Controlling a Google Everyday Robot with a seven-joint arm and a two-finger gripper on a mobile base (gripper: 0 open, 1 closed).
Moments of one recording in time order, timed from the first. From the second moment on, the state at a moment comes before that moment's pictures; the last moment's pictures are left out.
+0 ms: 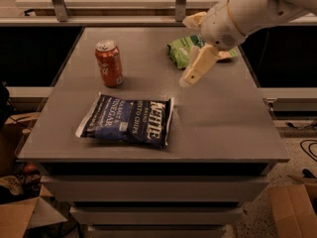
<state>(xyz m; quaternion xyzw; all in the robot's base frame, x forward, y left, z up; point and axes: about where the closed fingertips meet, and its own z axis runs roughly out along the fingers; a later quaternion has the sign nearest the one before) 0.597 -0.070 0.943 -0.65 0.65 0.13 0.37</state>
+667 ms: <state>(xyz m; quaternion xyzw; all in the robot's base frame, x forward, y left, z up) 0.648 0.012 0.933 -0.66 0.59 0.20 0.42</state>
